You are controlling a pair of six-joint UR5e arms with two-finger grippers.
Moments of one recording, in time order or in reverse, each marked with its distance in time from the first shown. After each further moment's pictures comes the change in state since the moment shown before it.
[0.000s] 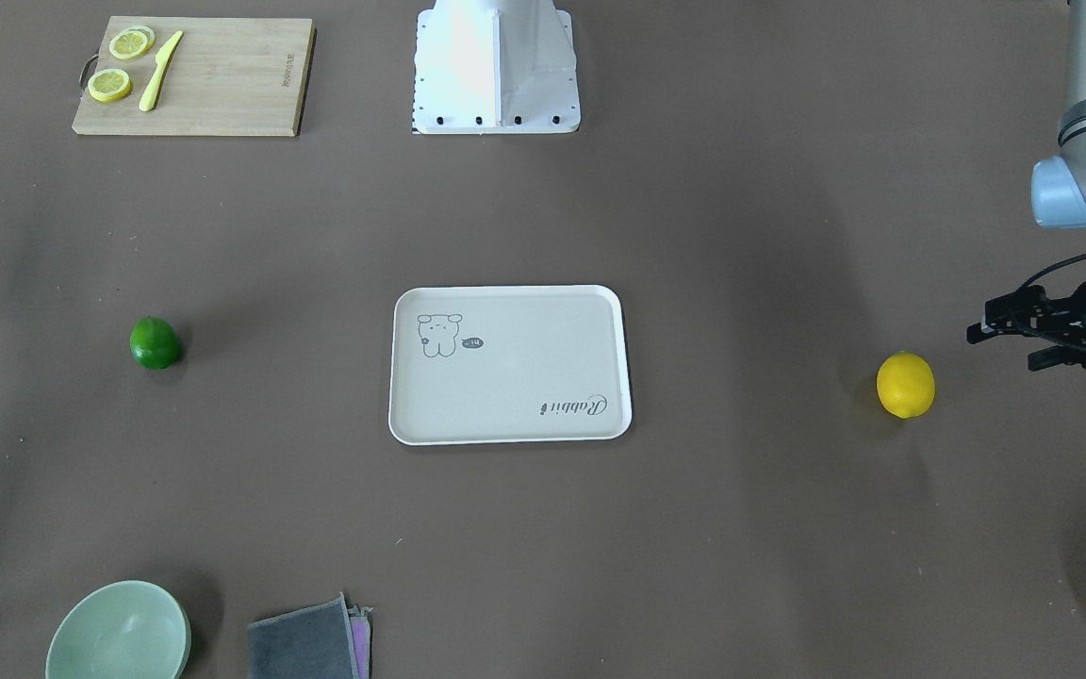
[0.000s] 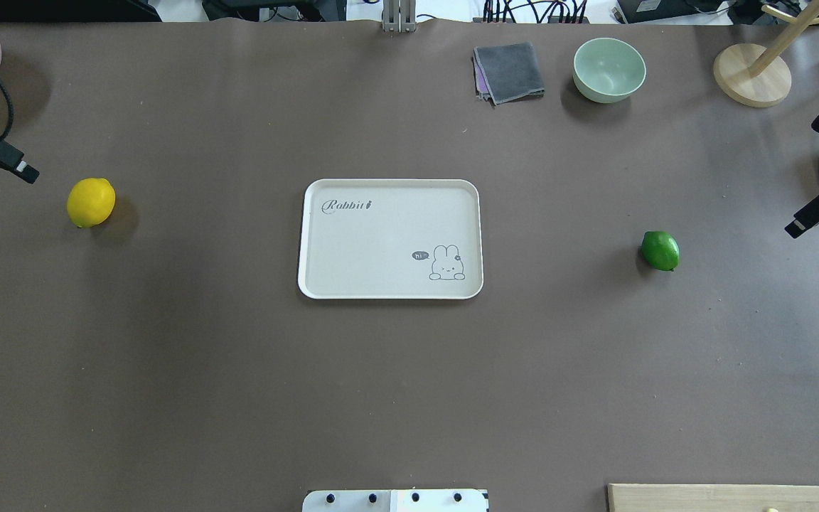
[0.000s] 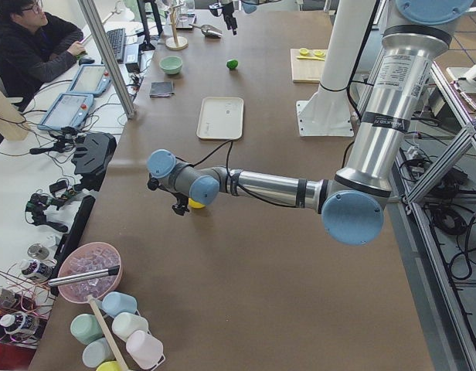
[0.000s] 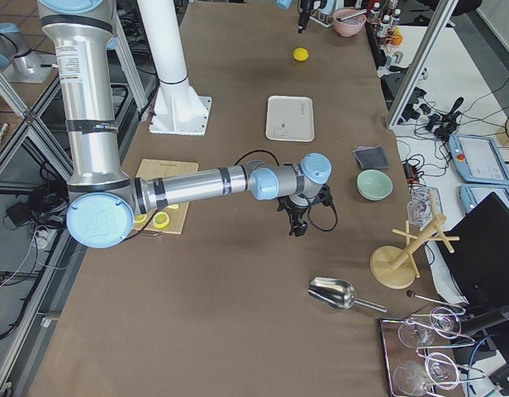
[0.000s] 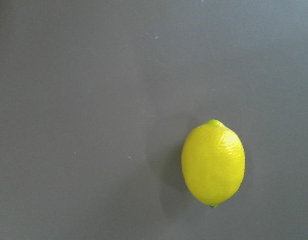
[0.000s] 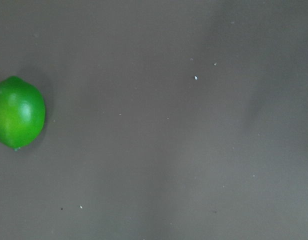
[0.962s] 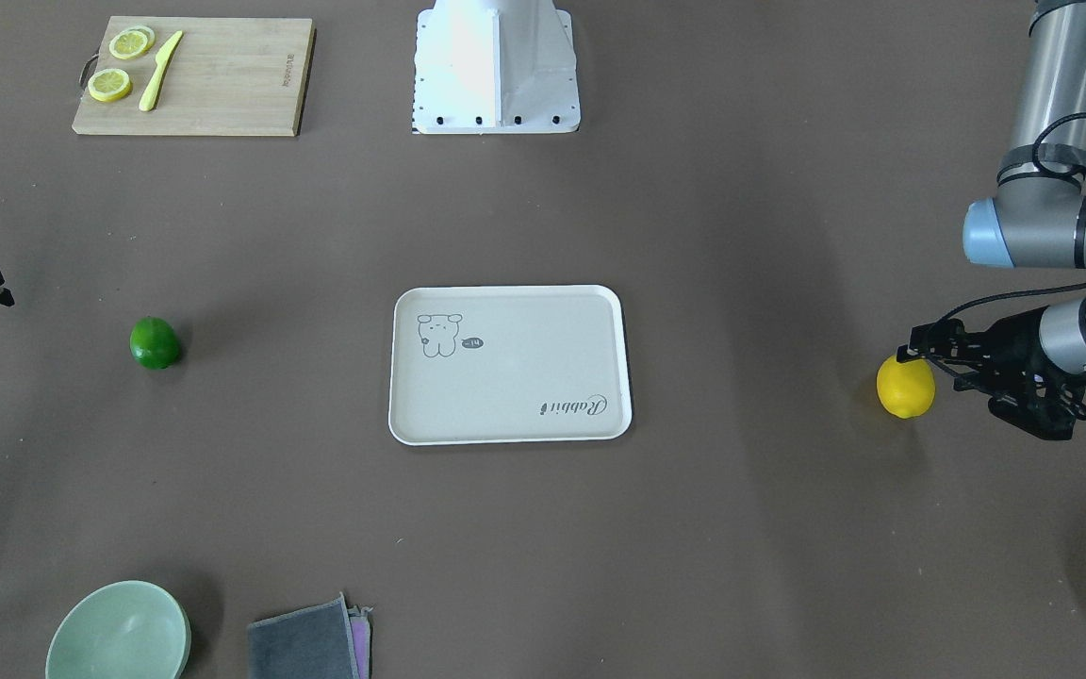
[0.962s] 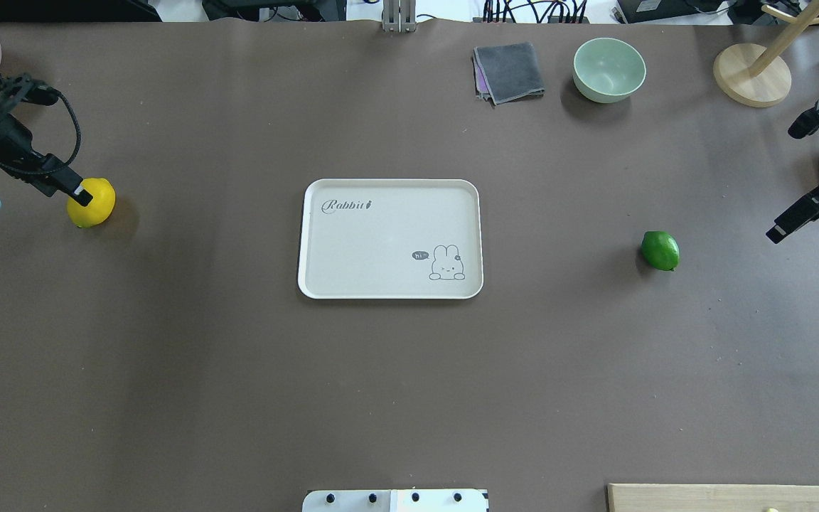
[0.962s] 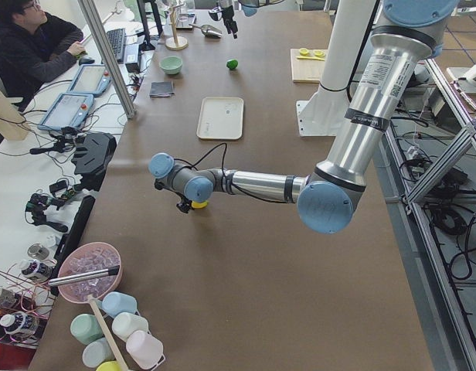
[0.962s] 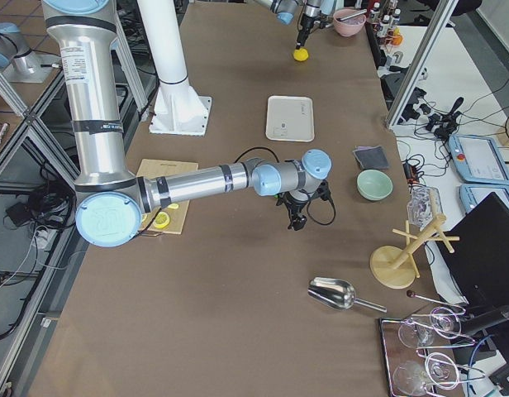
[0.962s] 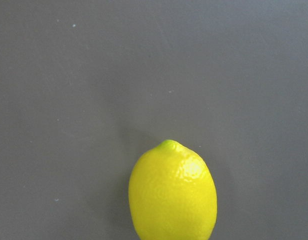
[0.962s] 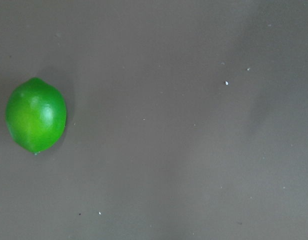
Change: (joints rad) left arm 0.100 -0.084 0.149 -0.043 0.000 -0.005; right arm -0.032 0.008 -0.002 0.000 0.011 0.008
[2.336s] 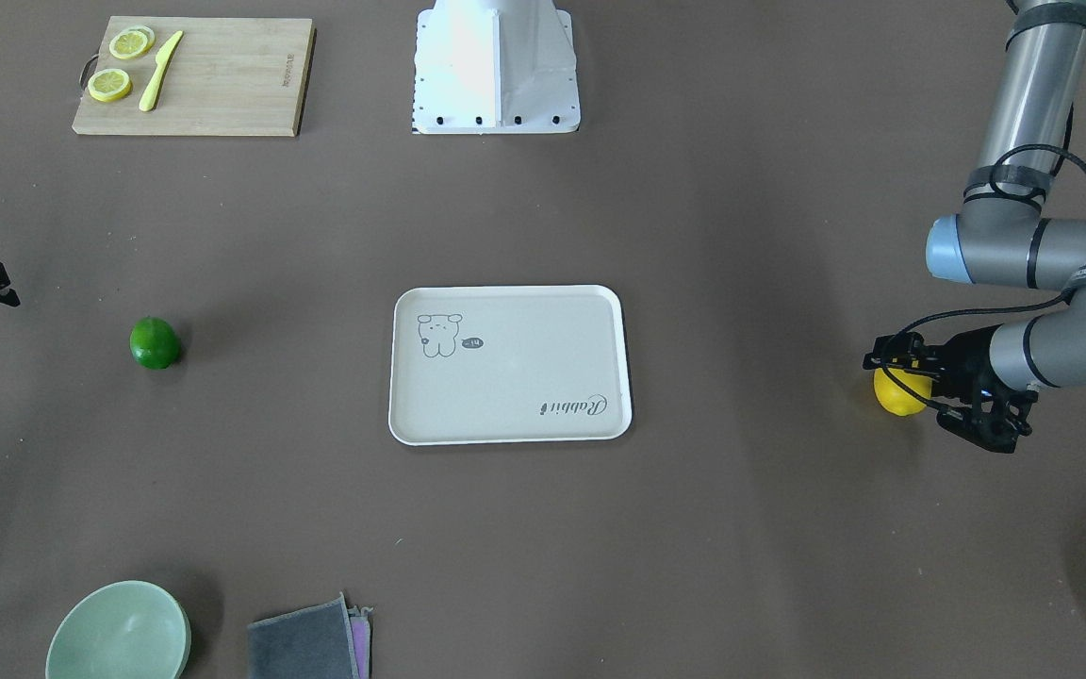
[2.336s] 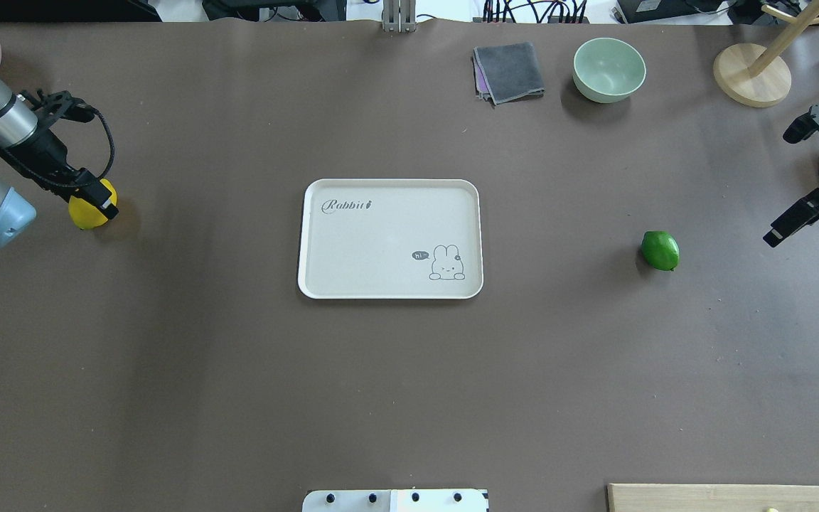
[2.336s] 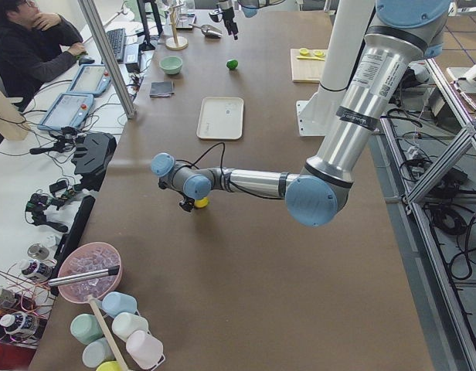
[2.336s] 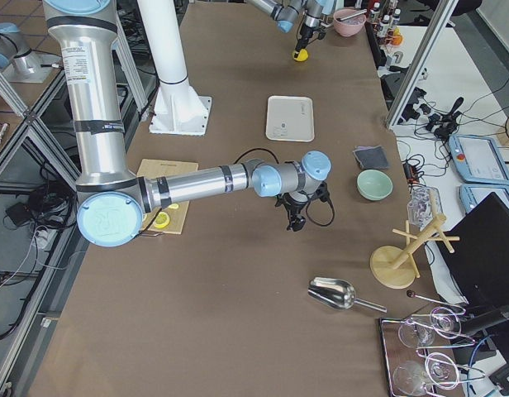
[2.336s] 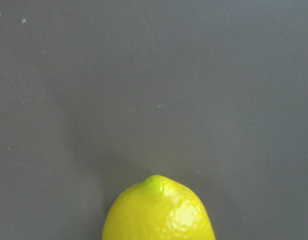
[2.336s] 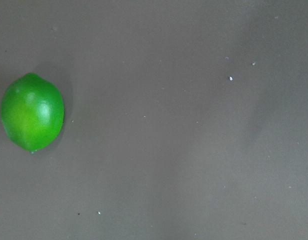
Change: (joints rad) left arm 0.062 -0.045 0.070 -0.001 0.016 0.004; right arm -0.011 0.001 -0.008 0.001 -0.001 0.003
